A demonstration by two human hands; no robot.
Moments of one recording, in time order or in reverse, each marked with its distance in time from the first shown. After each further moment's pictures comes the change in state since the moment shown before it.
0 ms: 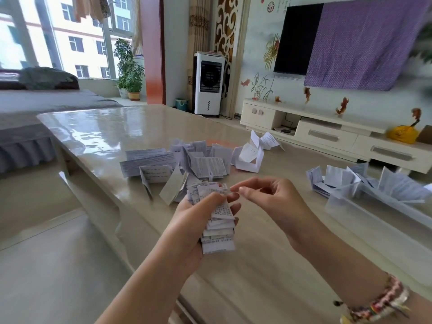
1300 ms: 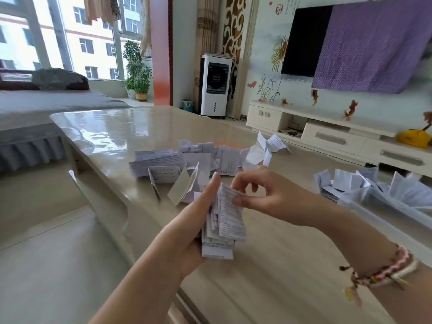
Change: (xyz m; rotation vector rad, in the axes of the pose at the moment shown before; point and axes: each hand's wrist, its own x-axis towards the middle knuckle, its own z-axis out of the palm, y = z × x) left_hand -0.007 0.011 -0.015 0.033 -0.223 -0.149; right_hand 0.028 -0.018 -0.011 -0.454 -0.466 -0.405
